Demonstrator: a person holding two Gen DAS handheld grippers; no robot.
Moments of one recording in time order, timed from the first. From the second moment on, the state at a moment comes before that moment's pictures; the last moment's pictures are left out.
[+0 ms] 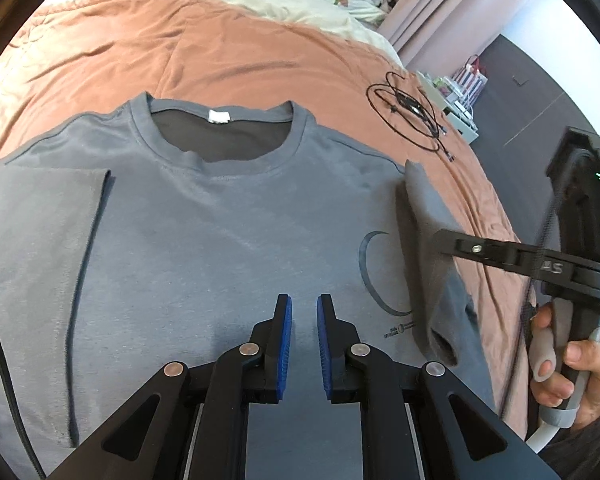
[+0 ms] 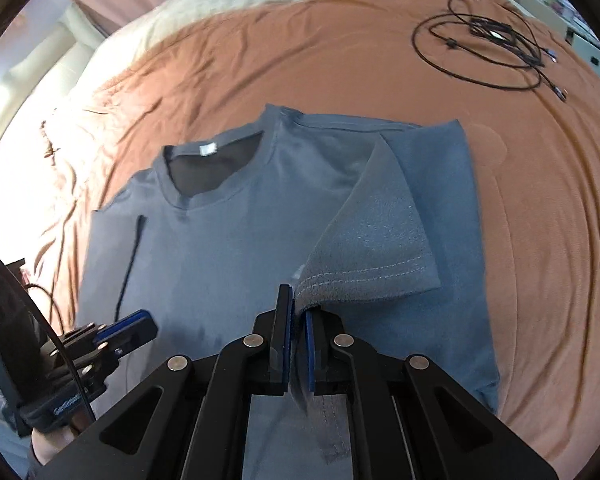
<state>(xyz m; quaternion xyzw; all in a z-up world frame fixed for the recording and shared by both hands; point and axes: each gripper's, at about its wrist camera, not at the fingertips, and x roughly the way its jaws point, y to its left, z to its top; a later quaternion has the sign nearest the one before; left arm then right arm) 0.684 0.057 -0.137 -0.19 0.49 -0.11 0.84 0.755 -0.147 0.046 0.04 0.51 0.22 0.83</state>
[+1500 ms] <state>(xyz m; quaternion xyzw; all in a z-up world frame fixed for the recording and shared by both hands) 0.745 -0.038 -0.146 -0.07 0.51 -0.10 0.85 0.720 -0.269 -0.009 0.08 0.51 0.17 0.84</state>
